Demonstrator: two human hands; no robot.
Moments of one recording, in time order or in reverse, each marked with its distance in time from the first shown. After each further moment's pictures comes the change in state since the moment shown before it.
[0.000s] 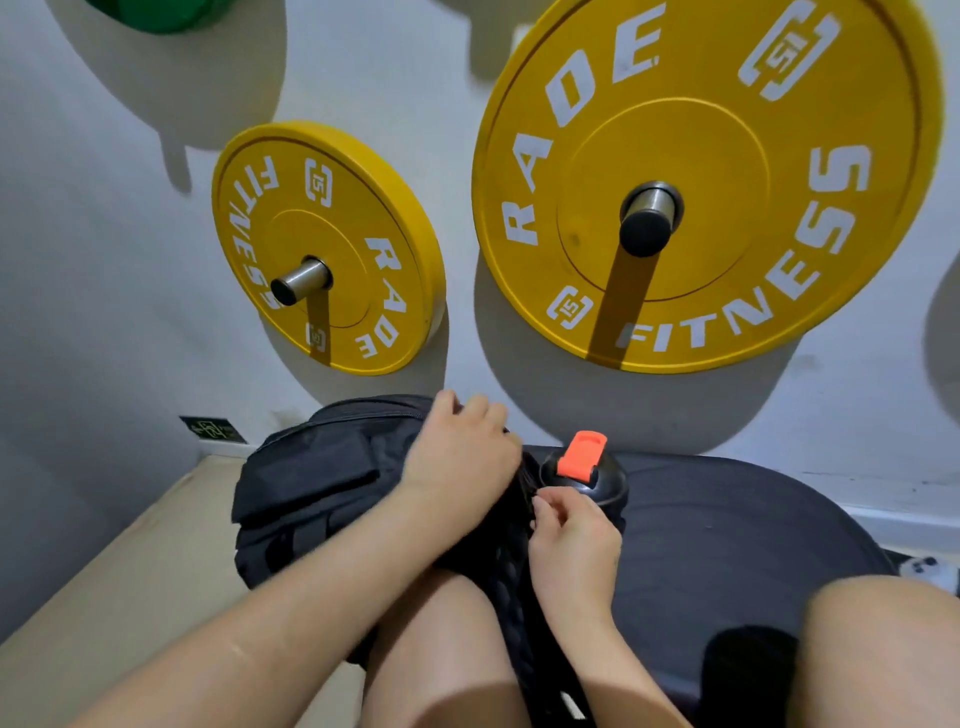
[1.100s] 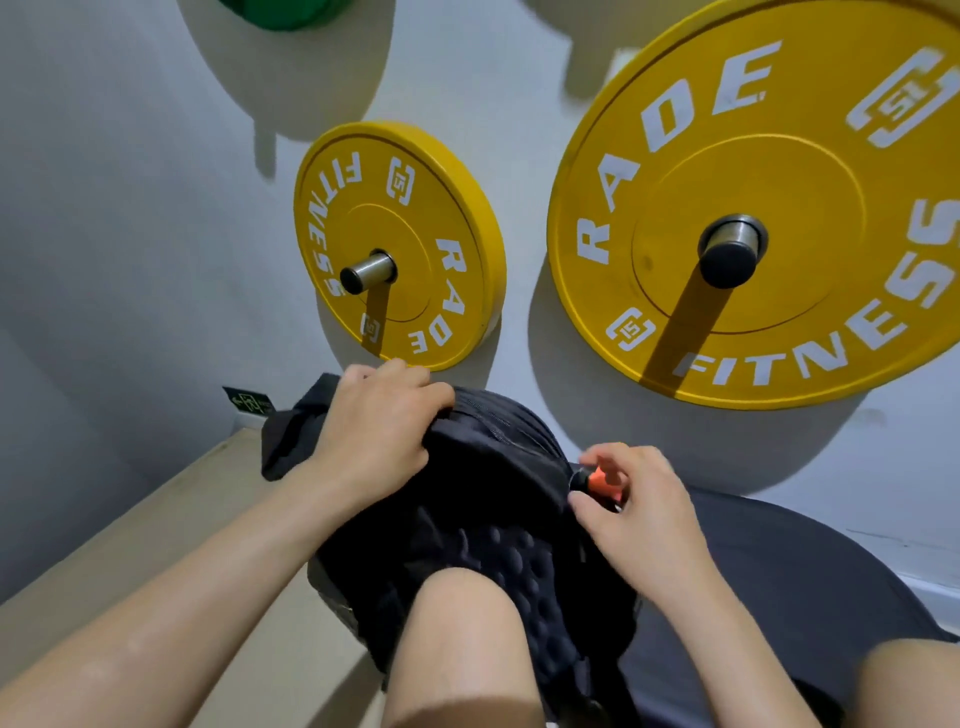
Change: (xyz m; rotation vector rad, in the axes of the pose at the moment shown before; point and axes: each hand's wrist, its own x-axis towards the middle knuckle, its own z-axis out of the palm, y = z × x) left_hand -0.067 -0.095 -0.009 -0.263 0.061 -0.339; right_hand 0.030 -0.067 -0.062 -0.216 -0.477 -0.239
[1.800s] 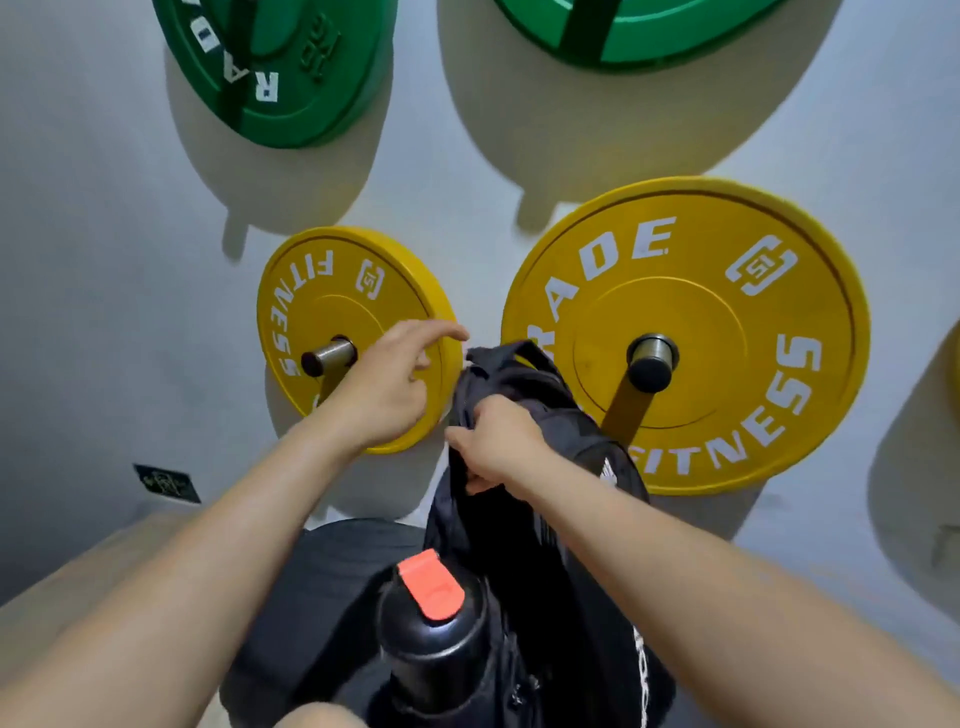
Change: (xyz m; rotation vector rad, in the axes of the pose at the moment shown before) left_hand 0.074 -0.020 -0.061 -0.833 0.138 -0.058; right_hand 0.104 -0.124 -0.002 -0.139 -0.159 0.029
